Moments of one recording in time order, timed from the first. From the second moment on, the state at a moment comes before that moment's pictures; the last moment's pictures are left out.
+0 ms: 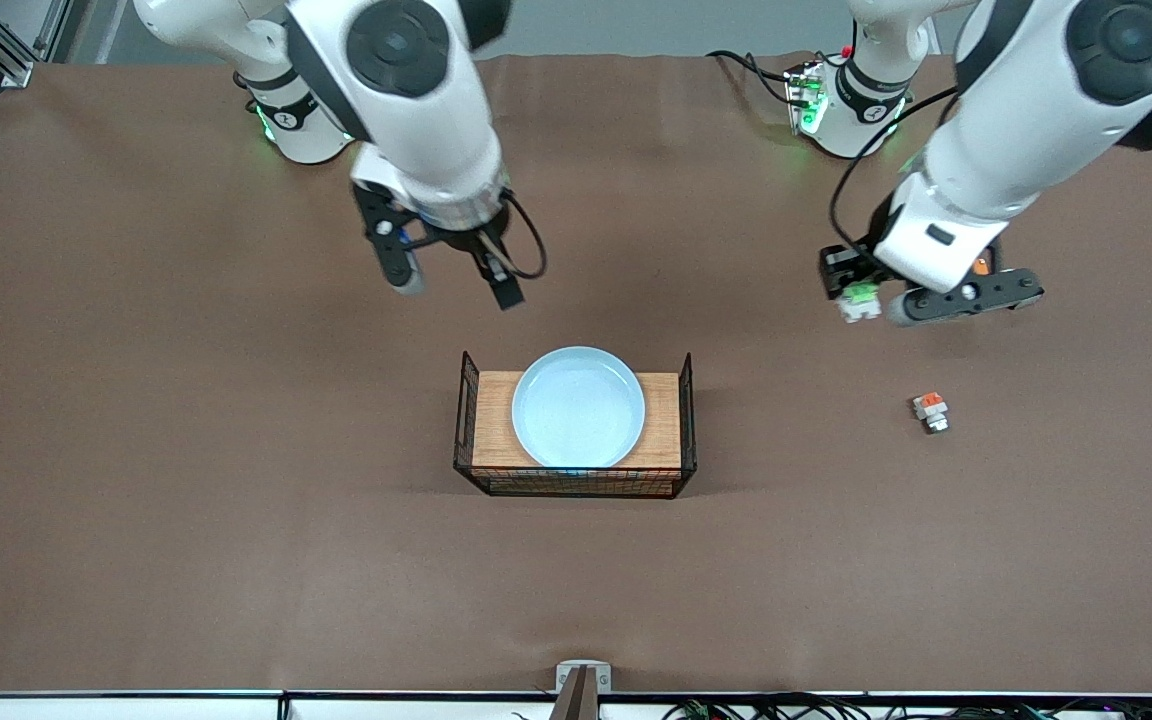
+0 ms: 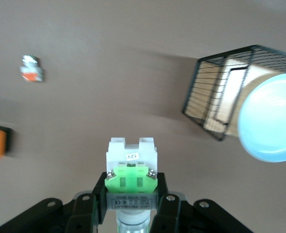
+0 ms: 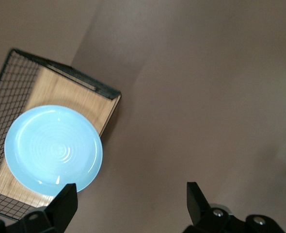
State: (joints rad) left arm 0.24 0.17 -0.72 -1.56 0.00 1.69 -0.74; right arm 0.63 0.37 0.01 -1.18 0.08 1.49 1.71
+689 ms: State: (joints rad) left arm -0.13 0.50 -0.69 -1.40 0.18 1.94 -1.29; right arm 0.40 0.02 0.00 -1.52 0.07 1.49 1.05
